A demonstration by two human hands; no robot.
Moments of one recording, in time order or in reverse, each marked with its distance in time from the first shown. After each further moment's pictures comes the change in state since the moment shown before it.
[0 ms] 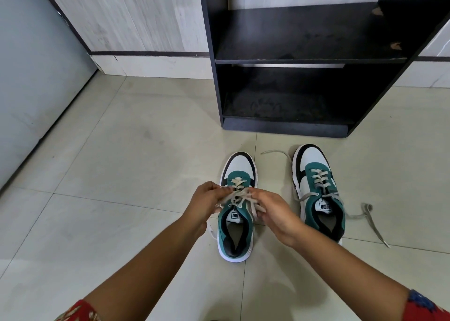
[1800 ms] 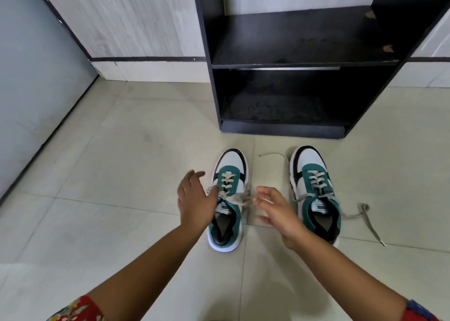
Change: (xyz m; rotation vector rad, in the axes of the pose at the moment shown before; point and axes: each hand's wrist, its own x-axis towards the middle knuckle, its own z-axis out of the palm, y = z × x) left_hand 0.008 -0.015 0.002 0.591 0.417 0.357; right_hand -0.008 0.002 -0.014 -0.172 0.160 -0.061
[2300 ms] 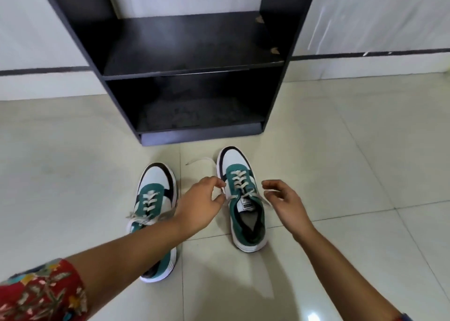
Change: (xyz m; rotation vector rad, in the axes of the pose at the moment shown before) left_hand -0.010 0.100 0.094 0.151 -0.520 0.559; right_hand -0.025 0.008 -0.151 -0.209 0.467 -0.214
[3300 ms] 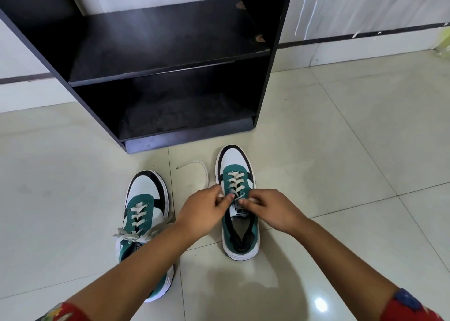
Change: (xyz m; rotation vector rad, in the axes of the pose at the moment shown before) left_hand 0.021 0.002 0.017 0.045 -0.094 0.072; right_hand 0.026 0.008 0.012 -0.511 -0.311 -0.137
